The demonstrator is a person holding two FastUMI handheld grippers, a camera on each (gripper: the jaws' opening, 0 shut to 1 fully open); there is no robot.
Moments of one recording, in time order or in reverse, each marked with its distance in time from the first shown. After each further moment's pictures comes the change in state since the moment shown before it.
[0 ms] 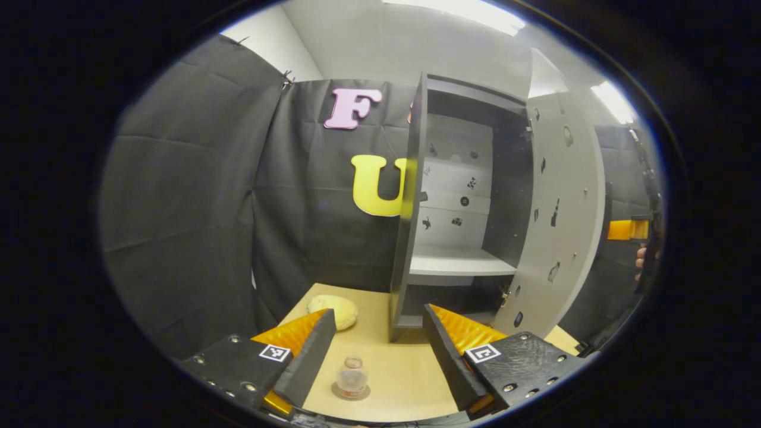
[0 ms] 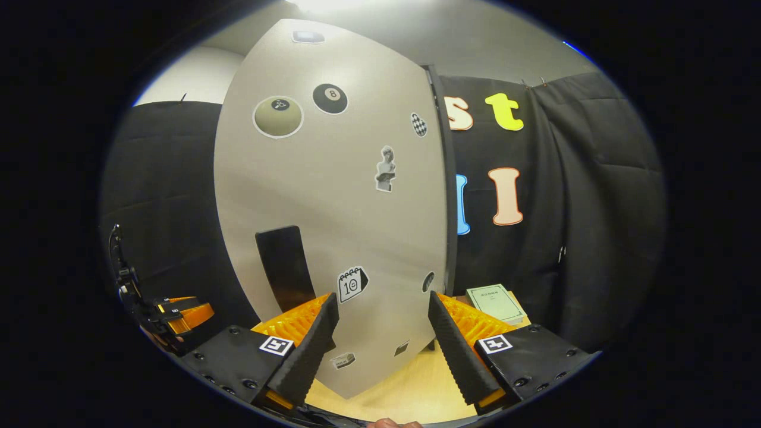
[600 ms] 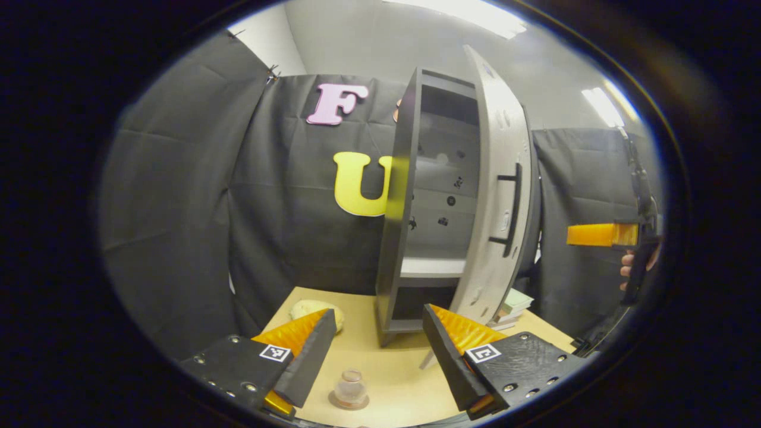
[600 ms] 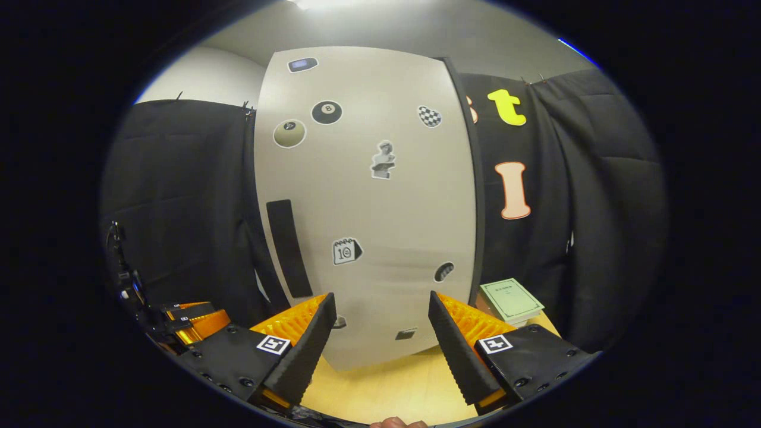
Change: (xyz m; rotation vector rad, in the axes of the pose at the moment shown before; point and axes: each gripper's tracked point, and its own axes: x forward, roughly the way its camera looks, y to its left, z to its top) left arm 0.043 -0.019 -0.006 -0.036 -0.003 -0.146; right arm -0.001 0.026 -0.011 0.029 -0.001 -0.080
